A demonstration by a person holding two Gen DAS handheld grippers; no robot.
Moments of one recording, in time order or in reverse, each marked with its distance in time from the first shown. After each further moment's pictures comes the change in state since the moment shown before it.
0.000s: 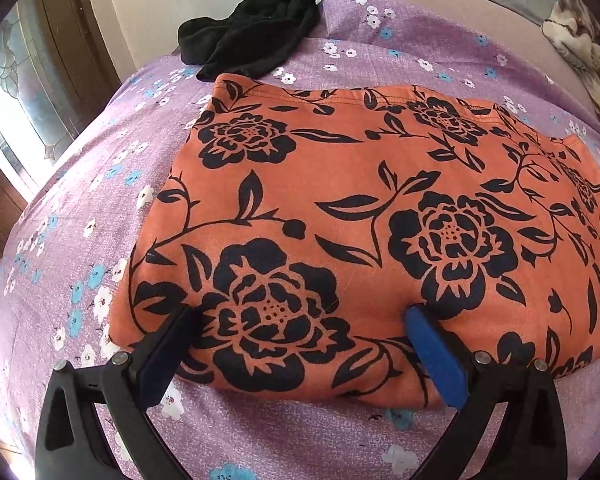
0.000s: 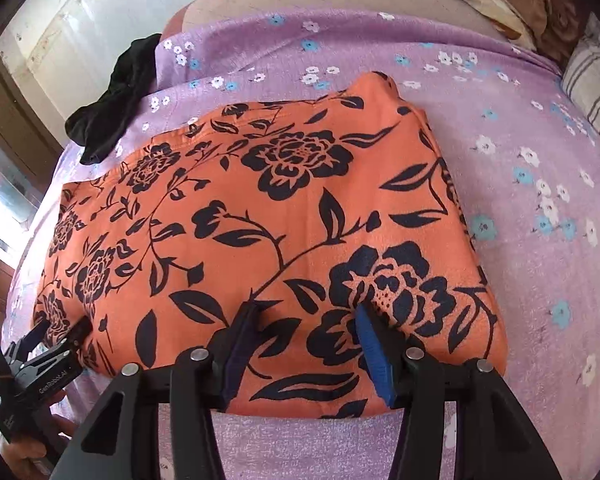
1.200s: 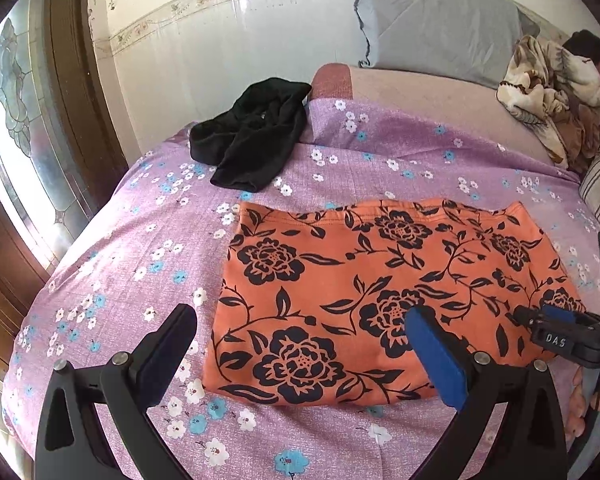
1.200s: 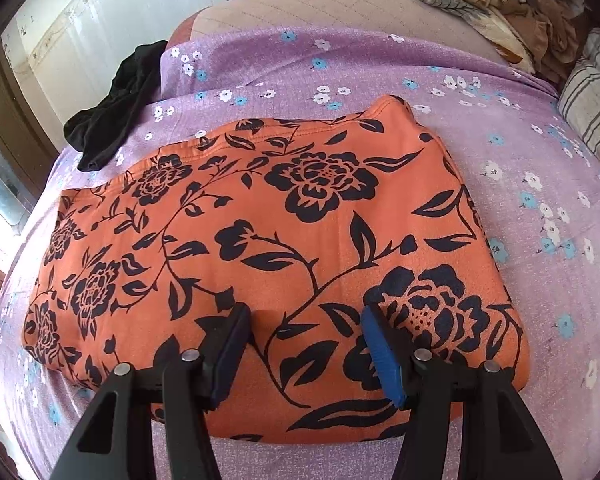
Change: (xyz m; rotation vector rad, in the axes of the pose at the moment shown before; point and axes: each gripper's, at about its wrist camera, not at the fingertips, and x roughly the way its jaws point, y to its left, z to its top) left arm -0.119 0.026 0.026 0.053 -0.274 -0.059; right arm 0.001 0.021 0.002 0.004 -0.066 -0.044
